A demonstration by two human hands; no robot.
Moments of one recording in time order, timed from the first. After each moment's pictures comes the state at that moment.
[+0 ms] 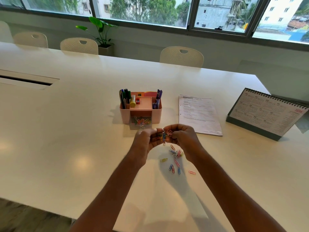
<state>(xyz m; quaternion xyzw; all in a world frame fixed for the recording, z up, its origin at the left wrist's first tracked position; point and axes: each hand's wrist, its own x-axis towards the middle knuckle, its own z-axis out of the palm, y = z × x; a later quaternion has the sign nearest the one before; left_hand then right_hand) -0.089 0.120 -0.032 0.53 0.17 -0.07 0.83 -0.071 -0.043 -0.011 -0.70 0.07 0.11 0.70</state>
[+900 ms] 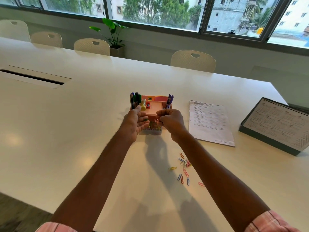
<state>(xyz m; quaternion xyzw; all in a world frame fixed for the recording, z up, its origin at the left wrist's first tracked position) -0.017 0.195 0.010 0.56 0.25 -0.02 0.79 0.018 0.045 0.005 -0.76 0.04 0.08 0.64</state>
